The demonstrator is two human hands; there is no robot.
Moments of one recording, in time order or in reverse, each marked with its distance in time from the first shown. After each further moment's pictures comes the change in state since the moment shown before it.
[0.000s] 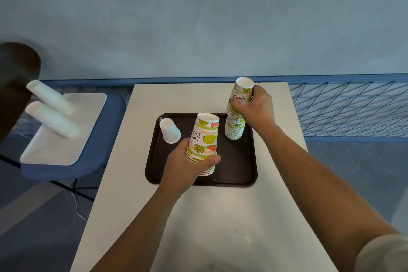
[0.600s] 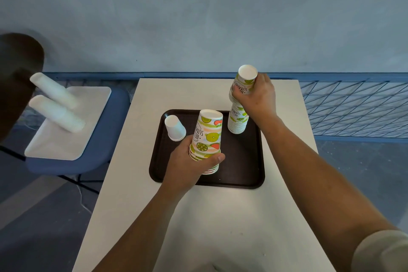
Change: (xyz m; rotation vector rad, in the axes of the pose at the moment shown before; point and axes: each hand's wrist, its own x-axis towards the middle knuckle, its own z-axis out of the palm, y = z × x) left_hand 0.014 -0.007 -0.005 -0.022 0.017 0.015; right_hand 0.030 -0.003 0.033 -0.065 0.107 -0.166
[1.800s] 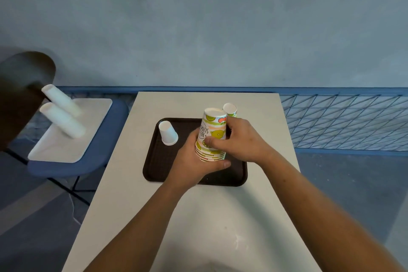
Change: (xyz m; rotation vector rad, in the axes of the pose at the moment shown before) left_hand -0.044 0.028 0.035 -0.019 -0.137 0.182; right_hand -0.129 -0.065 -0.123 0.236 -0.662 -0.093
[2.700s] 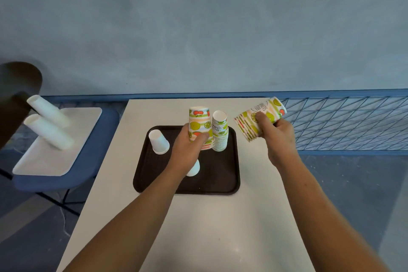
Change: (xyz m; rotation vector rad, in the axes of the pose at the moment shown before) left_hand 0.063 0.012 0.017 -0.033 0.176 -0.072; right_hand -0.002 0.070 -0.062 0.683 0.644 0.317
